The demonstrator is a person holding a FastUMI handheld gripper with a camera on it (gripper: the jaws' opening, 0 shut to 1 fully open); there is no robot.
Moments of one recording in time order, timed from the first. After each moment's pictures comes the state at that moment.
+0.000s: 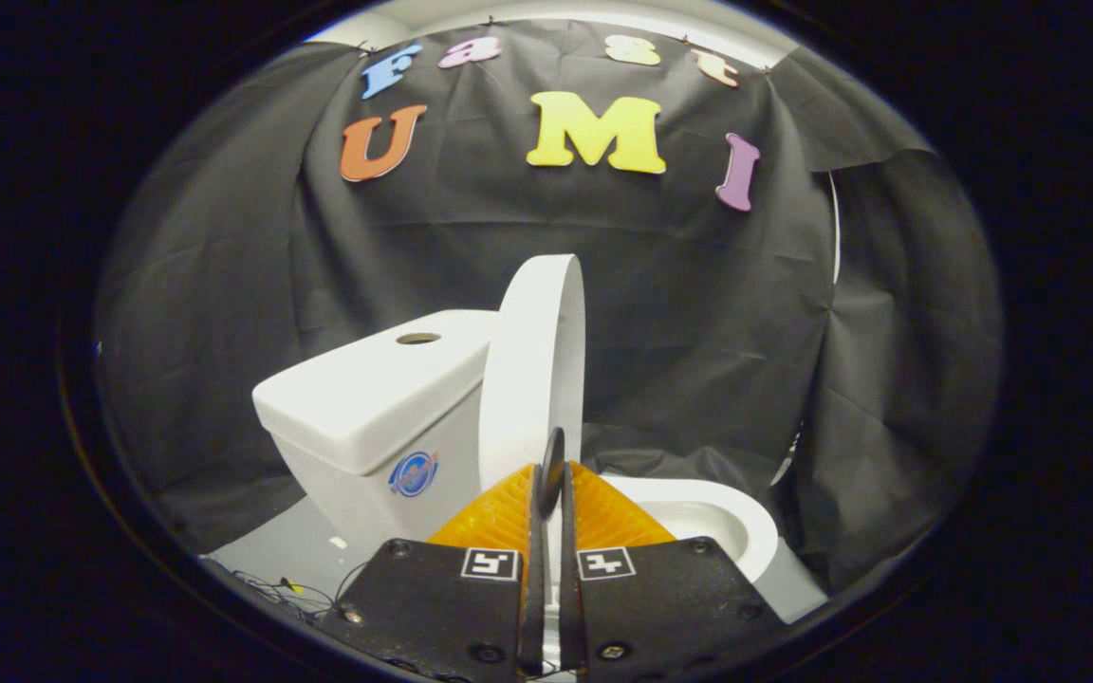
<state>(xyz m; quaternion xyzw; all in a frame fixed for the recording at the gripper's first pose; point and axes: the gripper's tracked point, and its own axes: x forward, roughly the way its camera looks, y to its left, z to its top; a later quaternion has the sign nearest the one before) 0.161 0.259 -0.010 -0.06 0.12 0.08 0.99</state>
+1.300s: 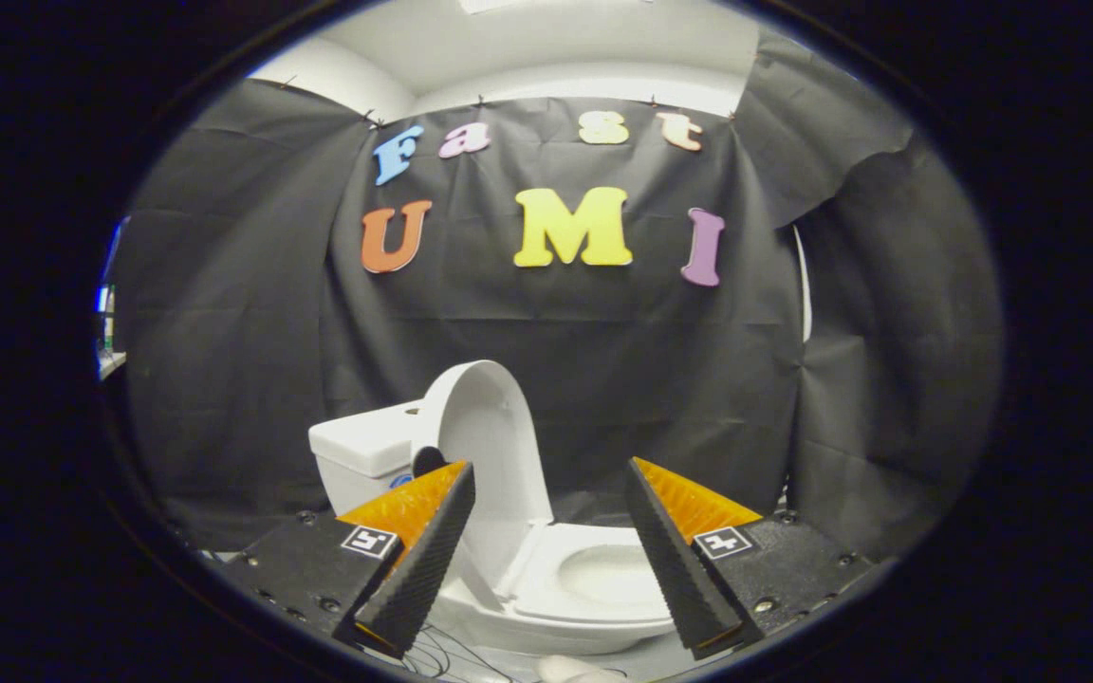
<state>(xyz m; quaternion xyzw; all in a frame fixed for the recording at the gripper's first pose) 0.055 0.139 0.050 -0.02 -0.02 0.10 0.99</state>
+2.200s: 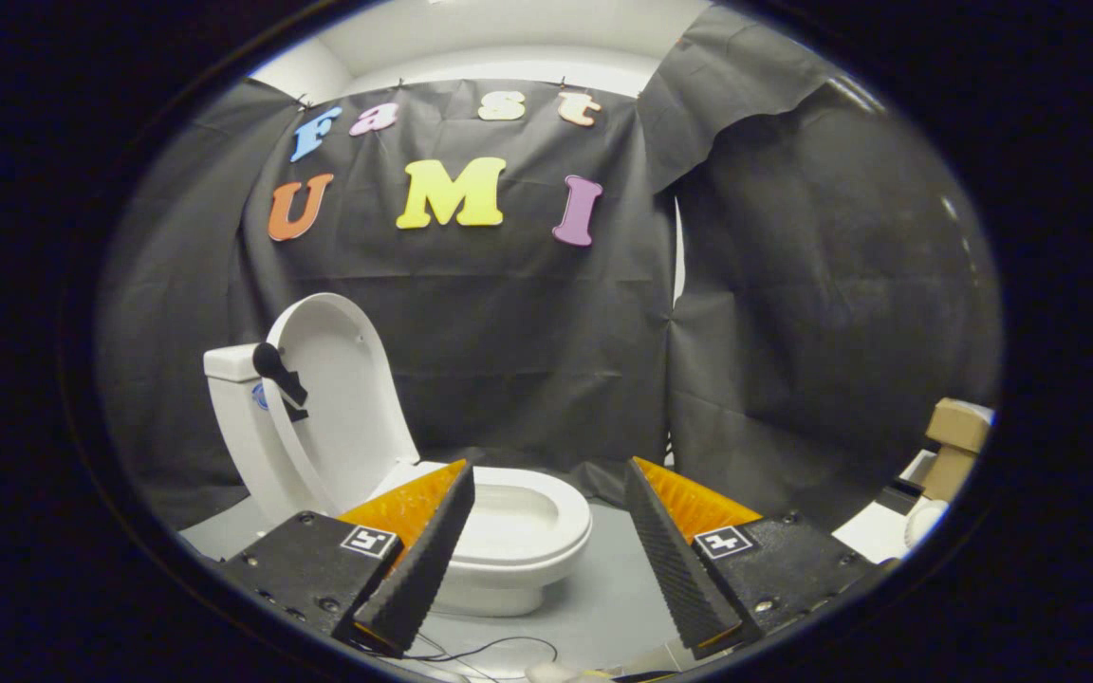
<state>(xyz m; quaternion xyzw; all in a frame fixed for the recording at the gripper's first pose) 0.016 -0.039 -0.029 -0.01 0.01 -0.03 1.00</state>
